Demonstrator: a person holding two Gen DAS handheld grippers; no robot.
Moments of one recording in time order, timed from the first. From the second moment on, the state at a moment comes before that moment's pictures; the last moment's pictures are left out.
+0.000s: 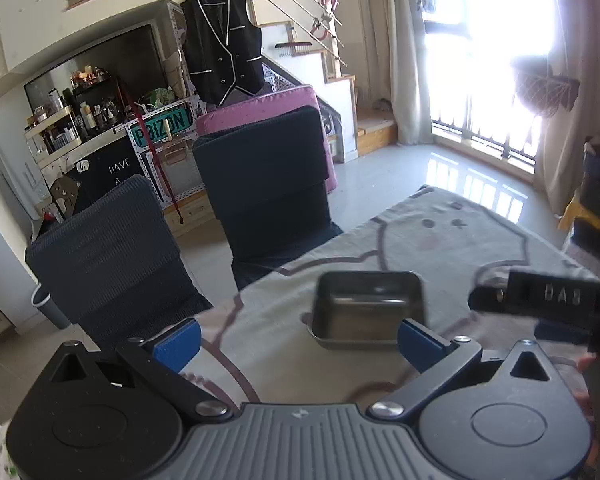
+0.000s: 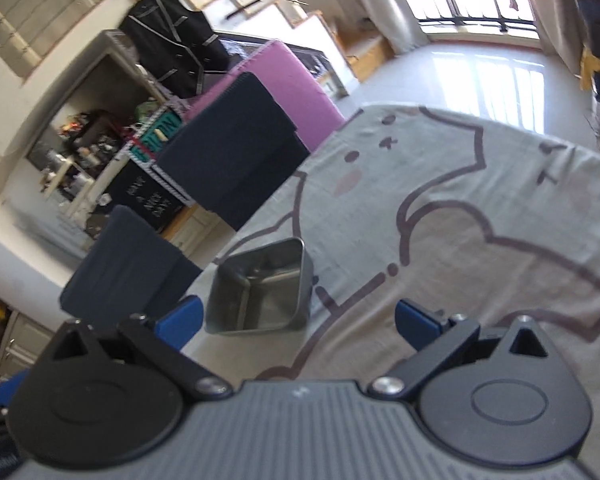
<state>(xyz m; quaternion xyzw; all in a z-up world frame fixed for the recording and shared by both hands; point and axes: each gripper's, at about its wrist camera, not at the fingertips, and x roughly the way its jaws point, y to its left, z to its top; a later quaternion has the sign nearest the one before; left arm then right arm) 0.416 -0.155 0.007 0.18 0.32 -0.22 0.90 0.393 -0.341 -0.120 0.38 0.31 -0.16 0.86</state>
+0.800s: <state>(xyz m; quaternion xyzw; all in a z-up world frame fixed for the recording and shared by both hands) 0.541 -0.203 -0.099 0.19 0.40 -0.20 0.87 0.470 -0.346 -0.199 0.44 0.35 -0.14 0.82</state>
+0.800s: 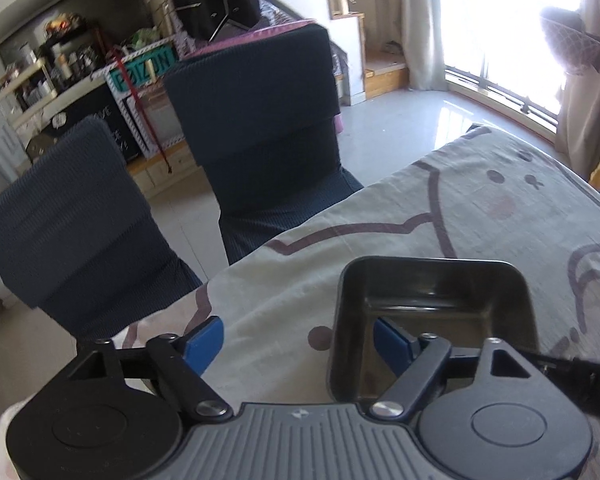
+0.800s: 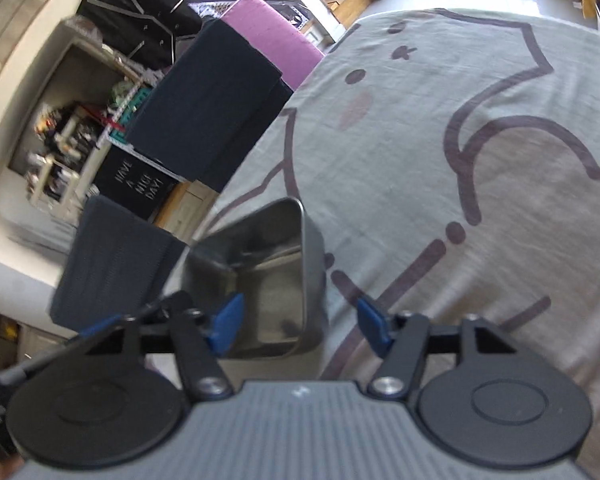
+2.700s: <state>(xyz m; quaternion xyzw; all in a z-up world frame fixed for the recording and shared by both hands) 0.319 -0.080 0.040 -0.01 0.35 -0.19 0.92 0.332 -0.284 -0.074 0.27 0.31 0.01 0.91</state>
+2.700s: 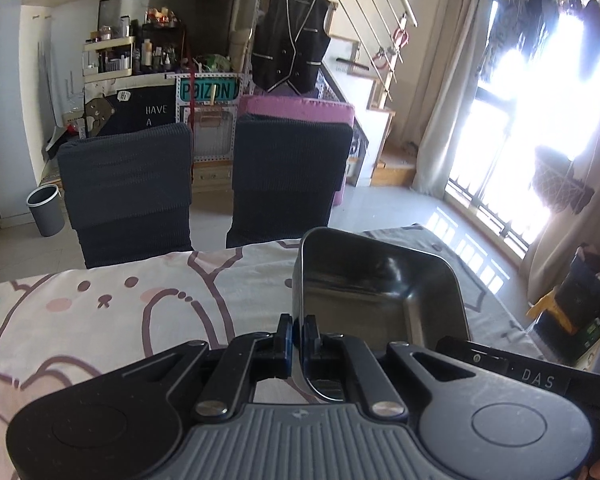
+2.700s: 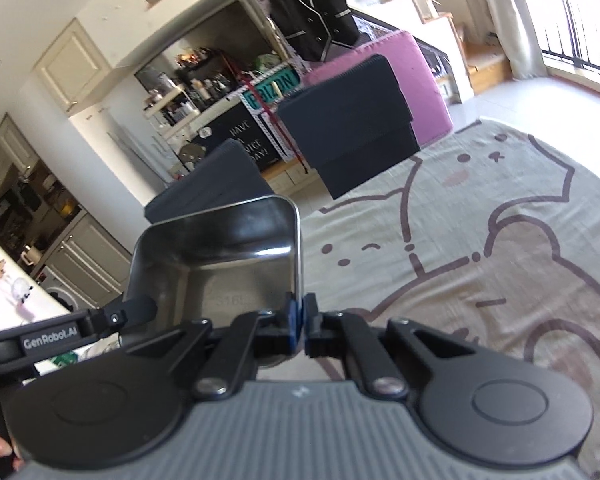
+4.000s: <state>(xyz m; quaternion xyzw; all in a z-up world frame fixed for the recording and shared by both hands) 0.197 -0.078 -0.023 -0.15 0.37 -0.26 0.88 0.207 -0.305 -0.070 0.17 0.28 0.03 0.94</state>
